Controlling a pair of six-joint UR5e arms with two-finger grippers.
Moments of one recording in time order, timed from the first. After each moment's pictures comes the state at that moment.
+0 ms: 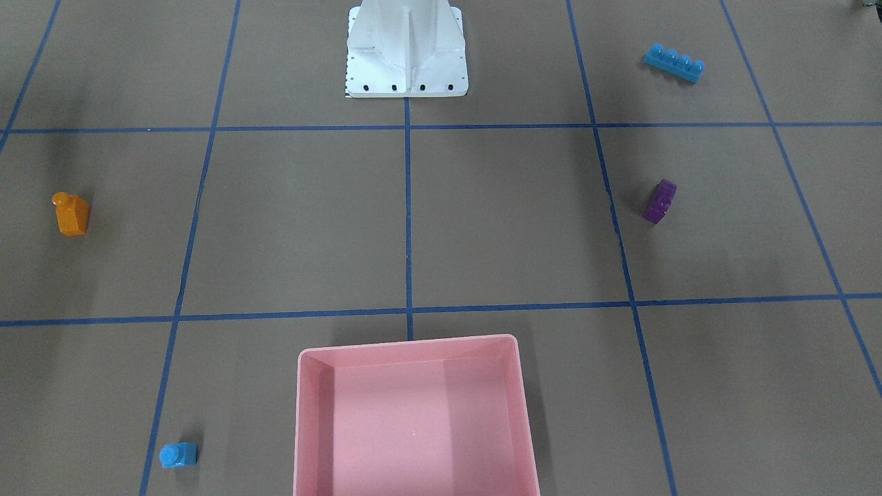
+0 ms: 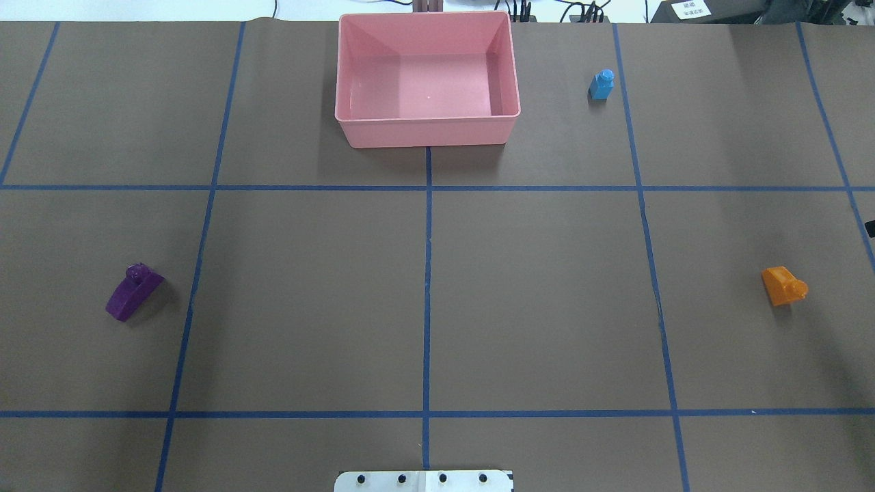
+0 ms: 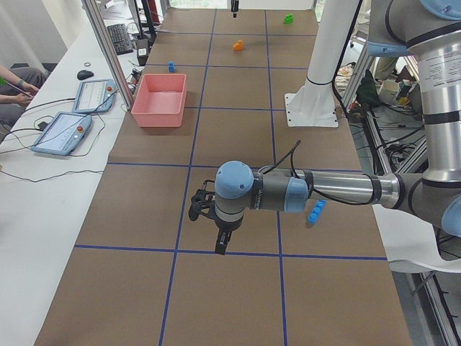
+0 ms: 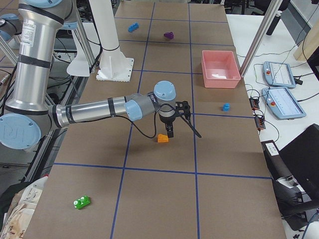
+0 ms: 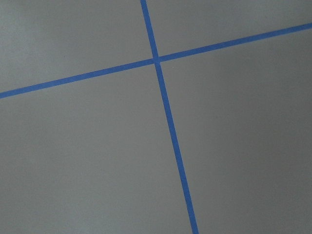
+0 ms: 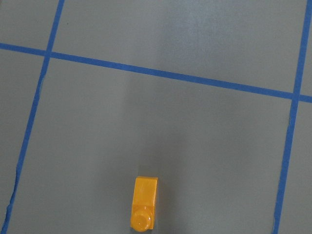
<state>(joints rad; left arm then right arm) -1.61 -1.33 -1.86 -1.61 -2.36 0.19 1.31 -1.78 1.97 -1.33 2.35 0.30</state>
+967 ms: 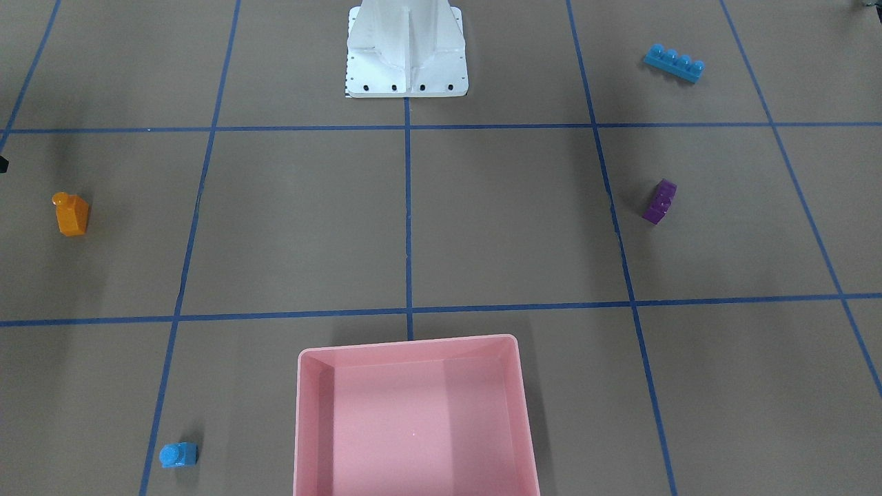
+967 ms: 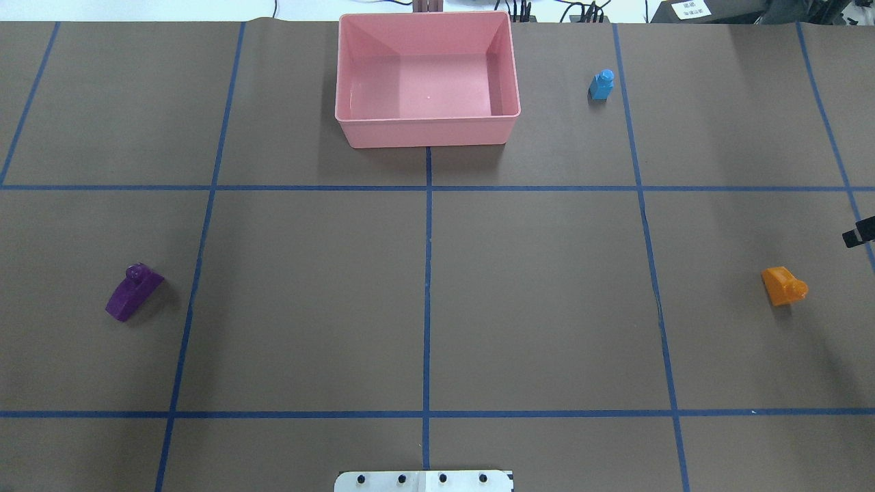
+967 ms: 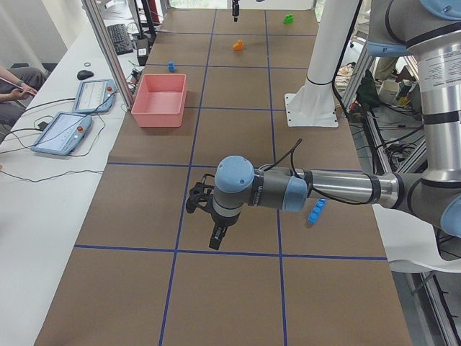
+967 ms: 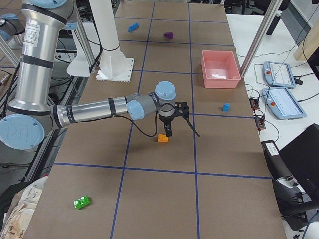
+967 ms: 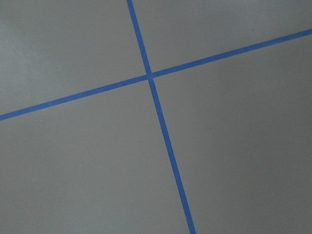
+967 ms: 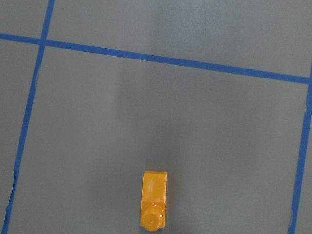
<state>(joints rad) -1.61 -1.34 -1.86 -1.68 -2.36 0.19 1.21 -1.78 1.96 -1.32 2.30 0.41</state>
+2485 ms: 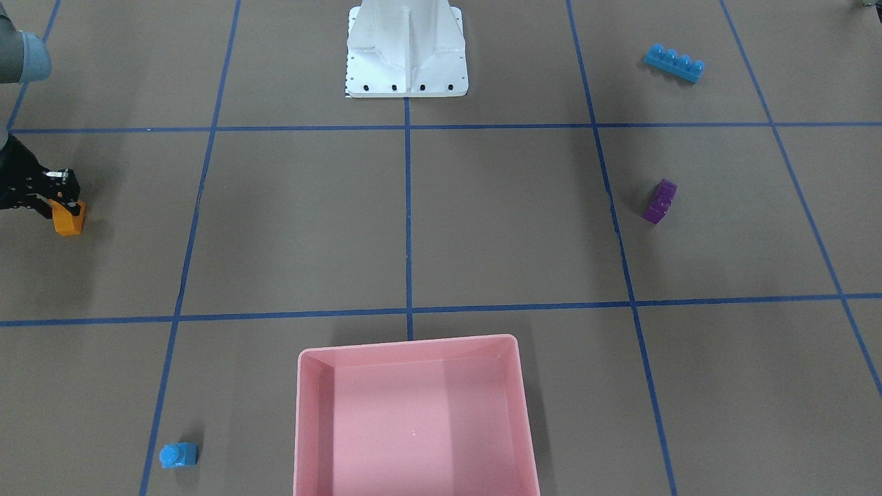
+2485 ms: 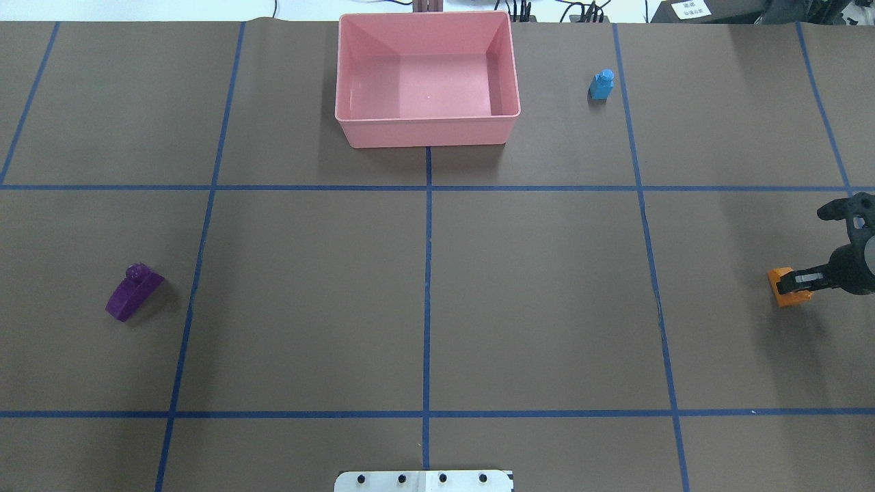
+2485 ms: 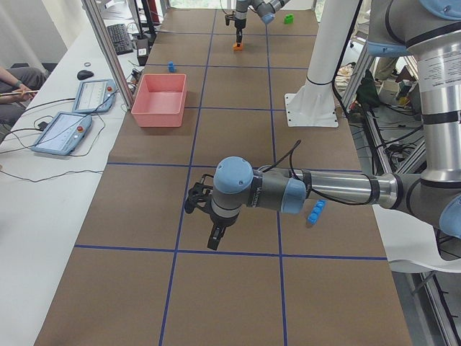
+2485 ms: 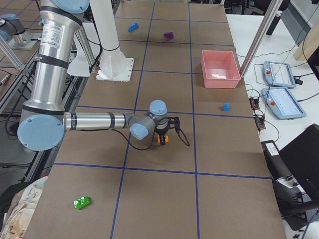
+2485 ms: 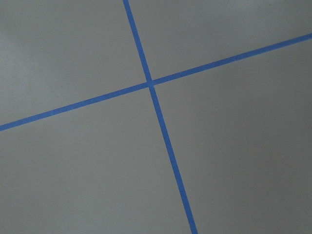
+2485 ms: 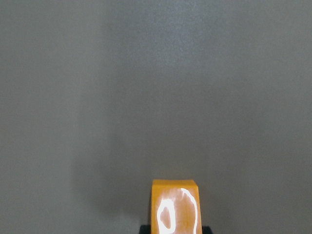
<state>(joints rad) -1.61 -1.34 -1.86 -1.70 -2.36 0.19 0.90 -1.80 1.70 -0.85 2.09 0.77</state>
